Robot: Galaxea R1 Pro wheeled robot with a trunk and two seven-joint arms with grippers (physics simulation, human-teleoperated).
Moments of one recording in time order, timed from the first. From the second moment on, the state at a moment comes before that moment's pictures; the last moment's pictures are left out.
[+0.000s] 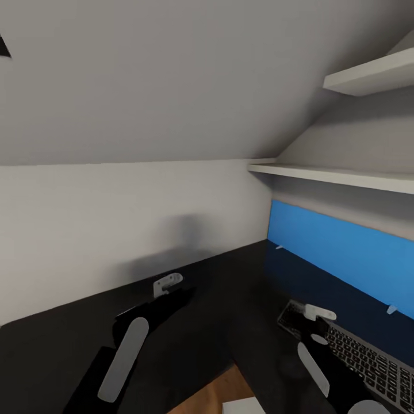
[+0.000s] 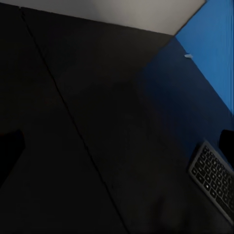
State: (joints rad) left arm -0.34 -0.08 -0.25 -1.55 0.79 0.68 0.45; right arm -0.46 -0.15 0.18 -0.80 -0.41 0.04 -0.41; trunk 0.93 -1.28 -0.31
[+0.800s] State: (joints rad) left arm -0.34 -0.08 -0.31 -1.55 0.79 0.68 0.44; right arm -0.46 -0.18 0.00 -0.71 -0.40 -0.06 -0.38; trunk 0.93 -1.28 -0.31
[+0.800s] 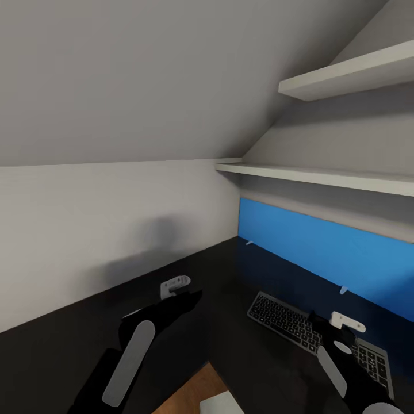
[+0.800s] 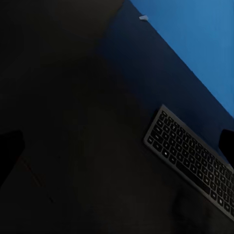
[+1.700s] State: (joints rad) left arm -0.34 -0.08 -0.28 -1.54 0.78 0.68 0.45; right arm -0.46 -0.18 0.01 -0.76 -0.40 -0.05 -0.38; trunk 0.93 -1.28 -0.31
